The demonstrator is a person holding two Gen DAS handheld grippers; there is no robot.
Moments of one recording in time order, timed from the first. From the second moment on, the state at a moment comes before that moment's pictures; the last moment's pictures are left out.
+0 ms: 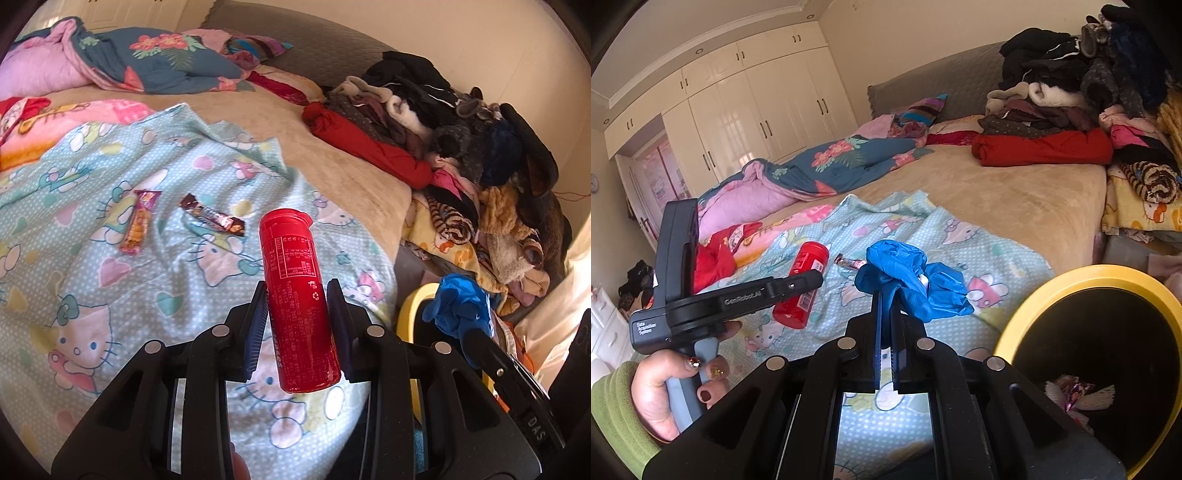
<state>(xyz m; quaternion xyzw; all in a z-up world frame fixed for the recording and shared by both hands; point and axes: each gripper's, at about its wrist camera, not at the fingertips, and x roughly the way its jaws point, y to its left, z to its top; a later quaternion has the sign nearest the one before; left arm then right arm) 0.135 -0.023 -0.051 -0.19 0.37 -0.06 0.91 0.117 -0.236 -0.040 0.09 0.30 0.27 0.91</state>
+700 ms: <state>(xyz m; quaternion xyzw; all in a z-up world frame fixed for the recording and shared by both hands) 0.129 -0.088 -0.041 -0.15 0.37 -0.13 0.91 0.121 -0.323 -0.036 0.14 0.29 0.19 0.93</state>
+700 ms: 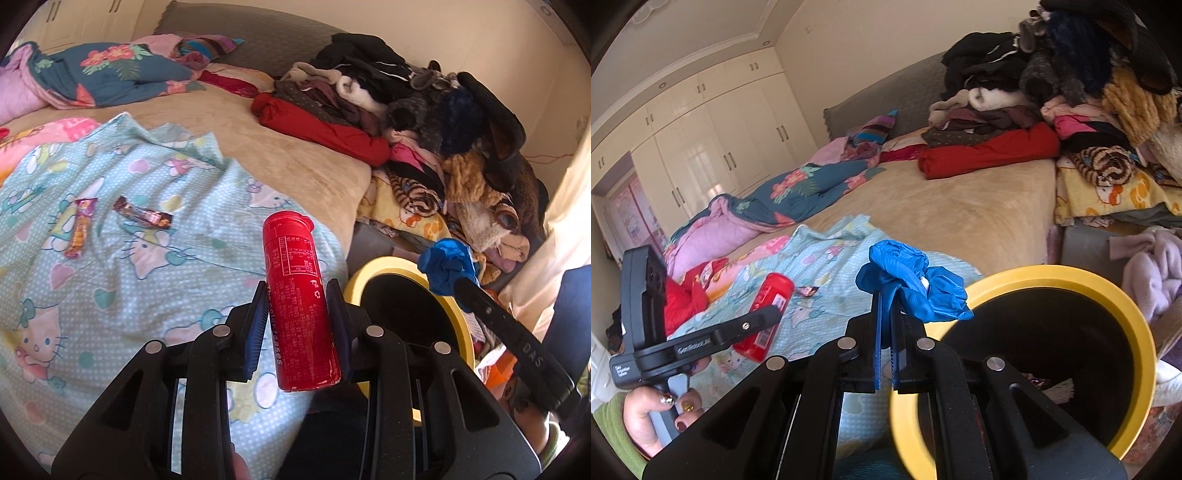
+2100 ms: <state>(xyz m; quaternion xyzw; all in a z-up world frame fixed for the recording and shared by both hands) 0.130 -0.231 -0.071 -0.04 0.41 -0.25 0.88 0.134 -0.435 -0.081 0.22 0.32 0.09 0.92</state>
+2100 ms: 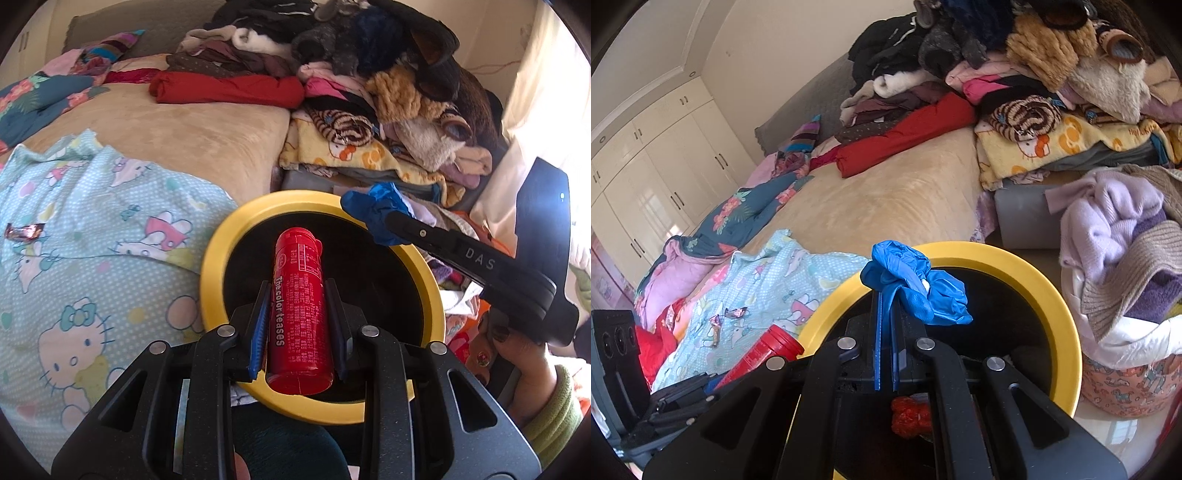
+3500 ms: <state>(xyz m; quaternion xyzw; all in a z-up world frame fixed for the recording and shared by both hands) 0.160 -0.223 -0.078 -0.05 0.40 -0.21 0.89 0.141 -0.443 -0.088 0.22 0.34 0.08 0.91</state>
